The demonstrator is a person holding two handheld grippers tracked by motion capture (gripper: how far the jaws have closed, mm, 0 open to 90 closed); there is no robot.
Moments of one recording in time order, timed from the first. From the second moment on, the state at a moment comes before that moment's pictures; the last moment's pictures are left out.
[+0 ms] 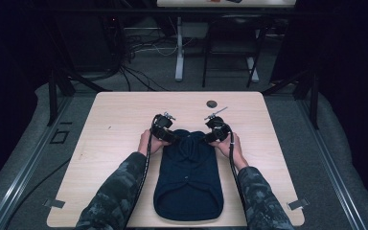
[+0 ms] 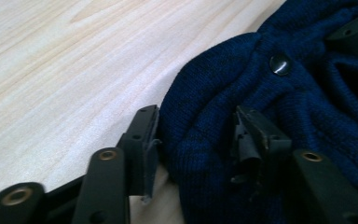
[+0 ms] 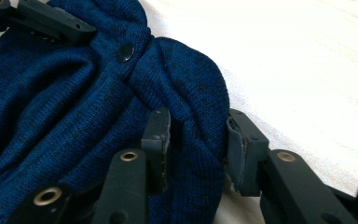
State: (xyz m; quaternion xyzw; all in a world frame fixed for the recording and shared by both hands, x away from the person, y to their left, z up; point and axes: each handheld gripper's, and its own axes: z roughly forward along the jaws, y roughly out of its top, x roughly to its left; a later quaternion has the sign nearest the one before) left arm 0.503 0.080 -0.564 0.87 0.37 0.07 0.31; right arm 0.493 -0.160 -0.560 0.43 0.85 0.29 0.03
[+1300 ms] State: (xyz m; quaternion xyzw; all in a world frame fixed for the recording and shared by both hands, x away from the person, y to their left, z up) left arm 0.468 0.087 -0.505 0.87 0.31 0.12 0.36; right arm 0.453 -0.164 -0.496 0.34 0.87 0.33 0.13
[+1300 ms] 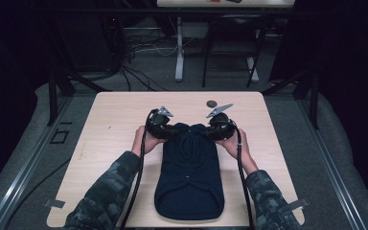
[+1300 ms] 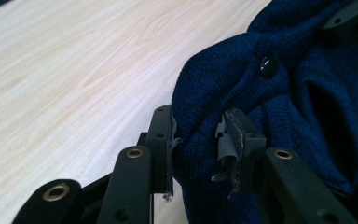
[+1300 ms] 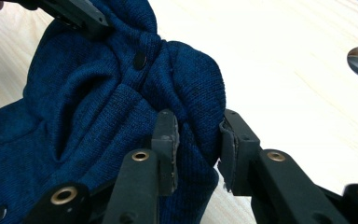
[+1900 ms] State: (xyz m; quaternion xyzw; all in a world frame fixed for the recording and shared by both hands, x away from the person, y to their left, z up) left arm 0.455 0.086 -0.486 0.87 0.28 0.14 0.37; right arm 0.437 -0.168 -0.478 0.31 0.87 0.35 0.17
